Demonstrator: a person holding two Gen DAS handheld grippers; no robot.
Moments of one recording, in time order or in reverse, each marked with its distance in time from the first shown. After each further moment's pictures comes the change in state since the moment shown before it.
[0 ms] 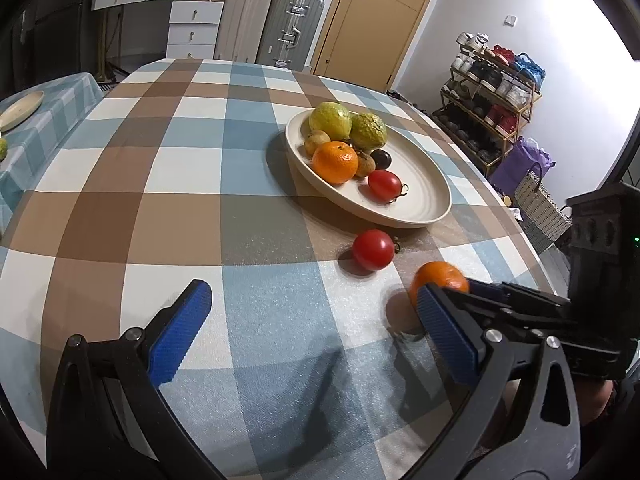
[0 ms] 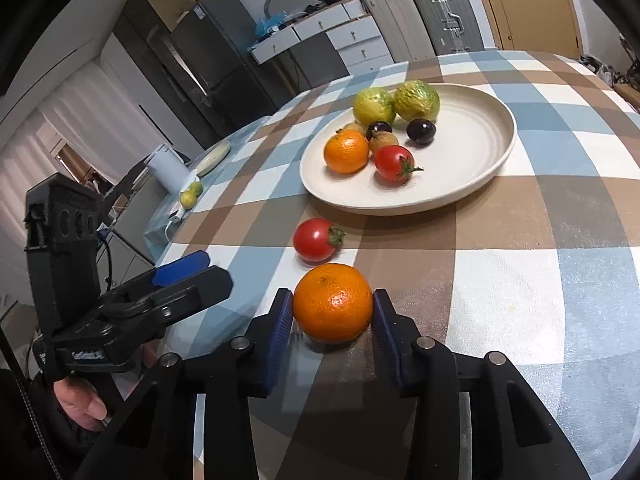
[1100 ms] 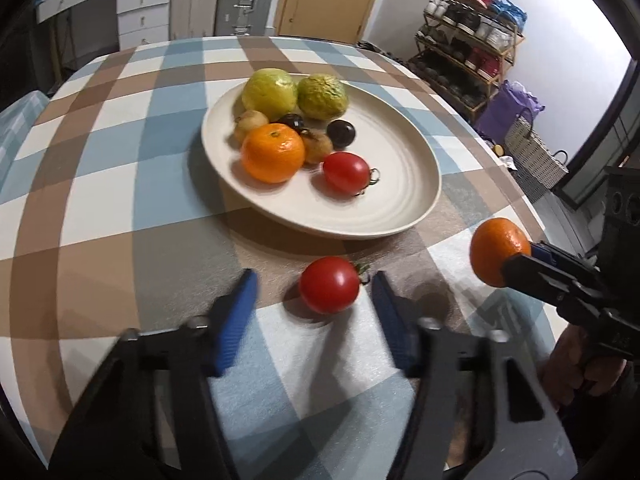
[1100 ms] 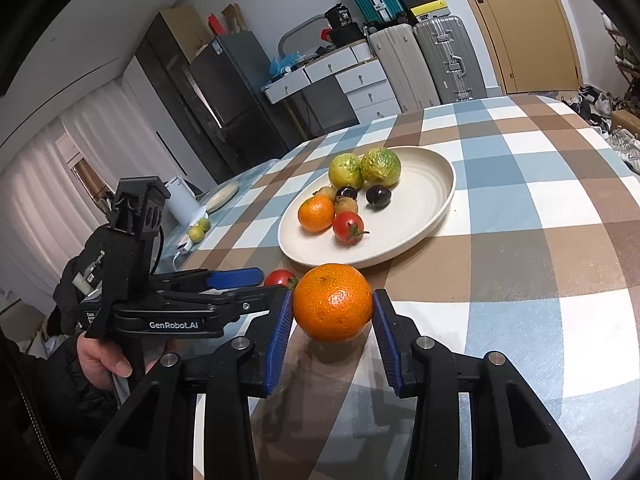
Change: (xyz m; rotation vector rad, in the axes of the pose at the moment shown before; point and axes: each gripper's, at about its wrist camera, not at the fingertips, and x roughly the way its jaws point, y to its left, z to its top) left arm 0.068 -0.043 0.036 0.150 0.179 -0.054; right arm -0.054 -0.045 0.007 -0.021 -0.152 0.042
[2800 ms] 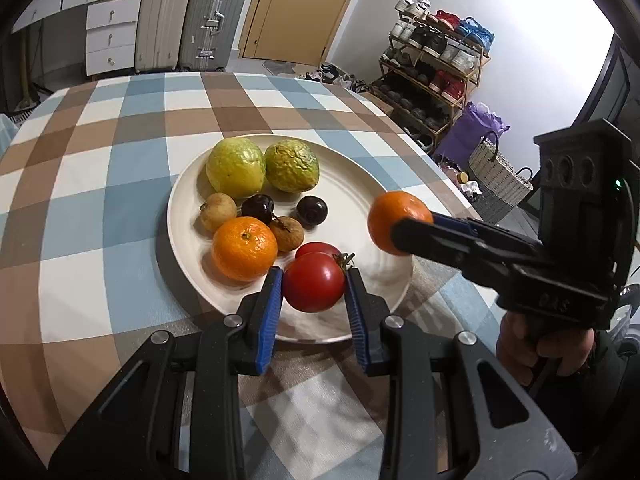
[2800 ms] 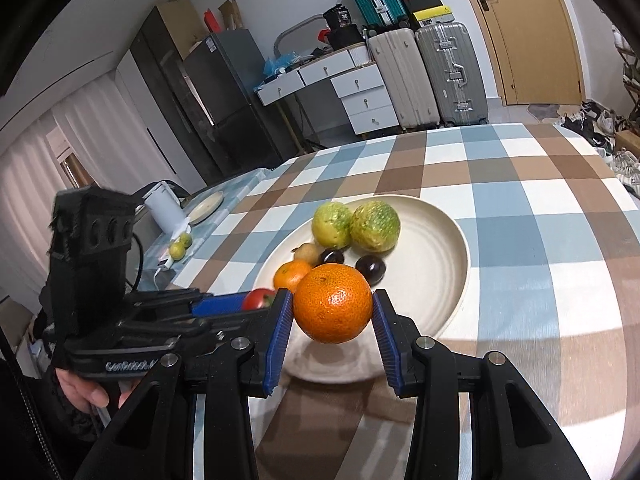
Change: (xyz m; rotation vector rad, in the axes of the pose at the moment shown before) left arm 0.002 0.008 0.053 0.020 -0.088 -0.147; right arm 0.056 -0.011 0.074 -0.032 0.013 -0.058
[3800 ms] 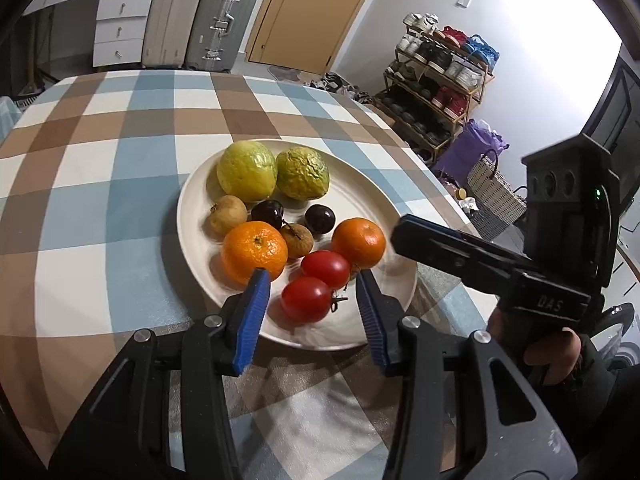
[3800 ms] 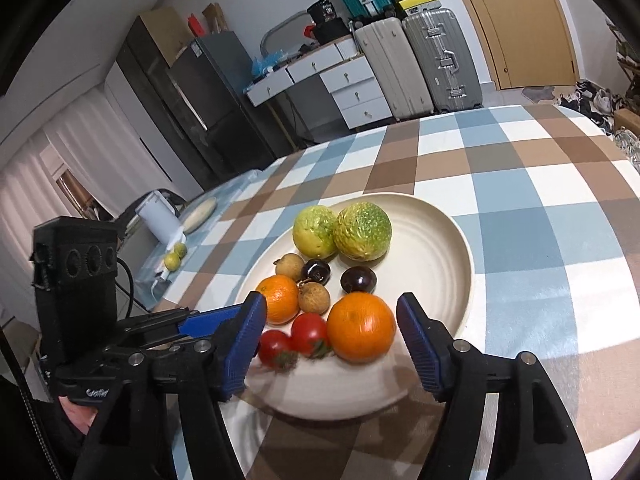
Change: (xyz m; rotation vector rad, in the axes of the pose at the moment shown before) left arm -0.003 0.013 0.001 -0.052 -0.042 -0.012; right arm 0.018 -0.013 0.007 0.062 -0.003 0.013
